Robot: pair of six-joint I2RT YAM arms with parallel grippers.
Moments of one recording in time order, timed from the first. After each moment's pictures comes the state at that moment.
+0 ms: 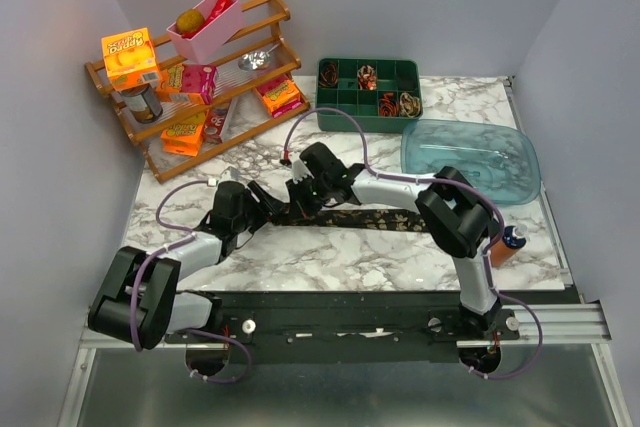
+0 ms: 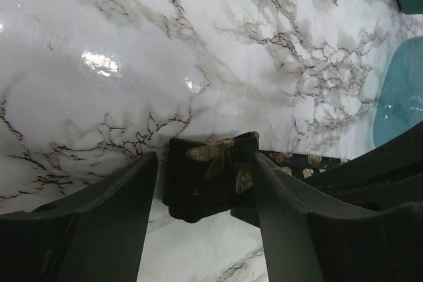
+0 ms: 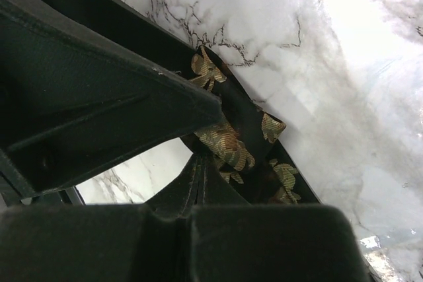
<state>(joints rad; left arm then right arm) -0.29 1.27 0.34 0.32 0.11 -0.92 0.86 2.06 1.40 -0.16 -0.43 0.25</state>
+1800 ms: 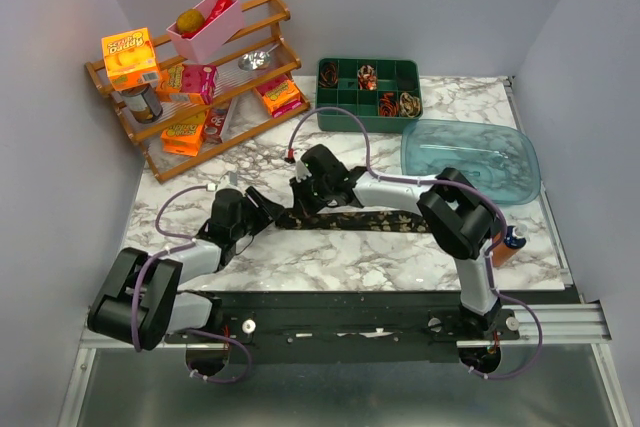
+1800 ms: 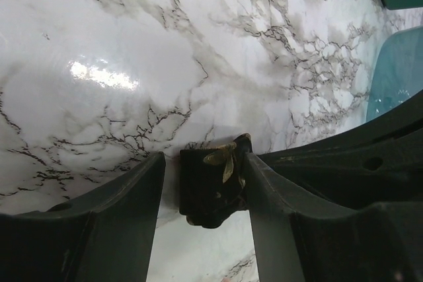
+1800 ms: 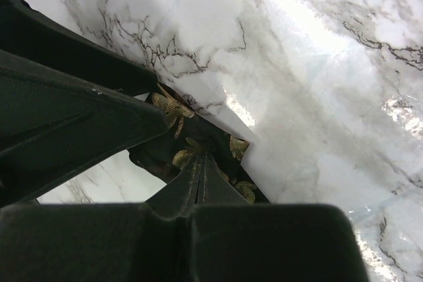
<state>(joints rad) -0.29 1.27 0.25 0.46 0.13 -0.92 0.87 2.05 1.36 -0.12 -0.28 0.27</state>
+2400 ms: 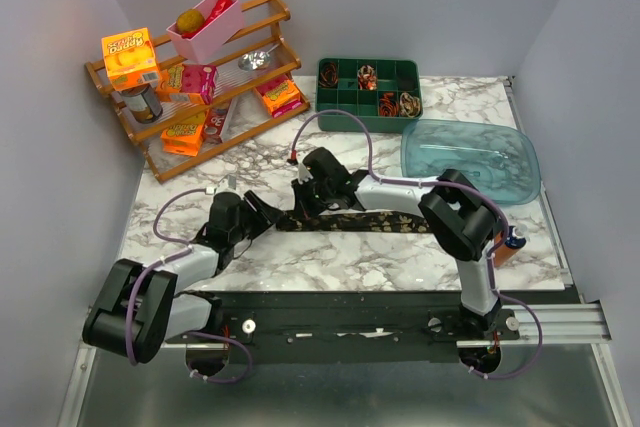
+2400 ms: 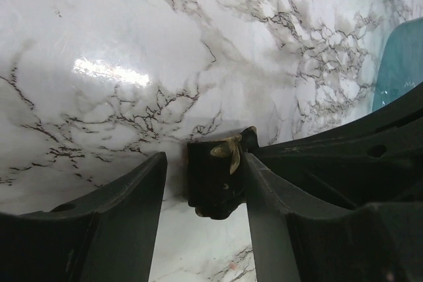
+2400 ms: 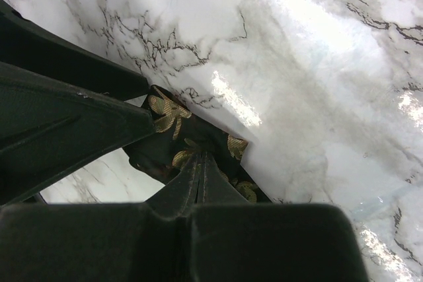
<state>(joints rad) -0.29 1.21 0.23 0.40 0.13 -0.91 0.87 2.03 1.31 -0.08 -0.27 0.32</state>
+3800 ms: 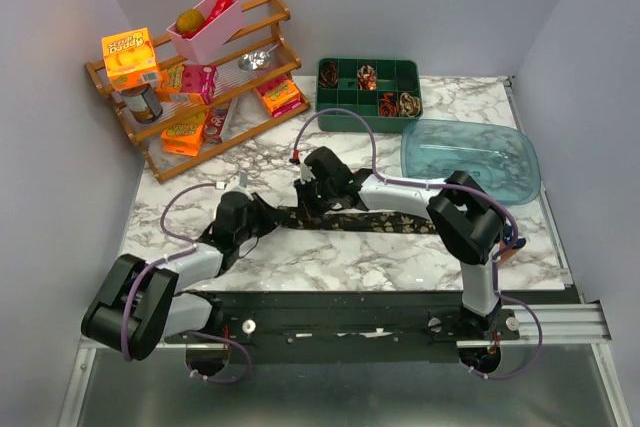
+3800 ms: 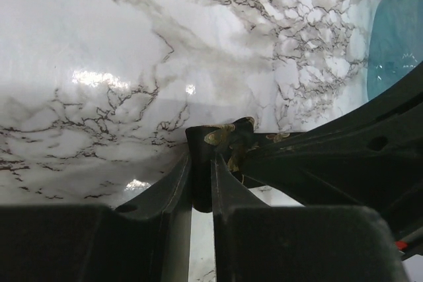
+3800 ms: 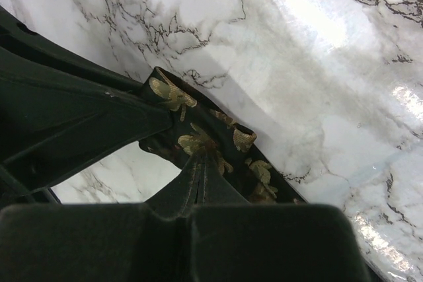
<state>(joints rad) -0.37 1.23 0.23 0.48 0.12 -0.87 0.88 1.98 1.30 -0.14 -0.25 0.33</state>
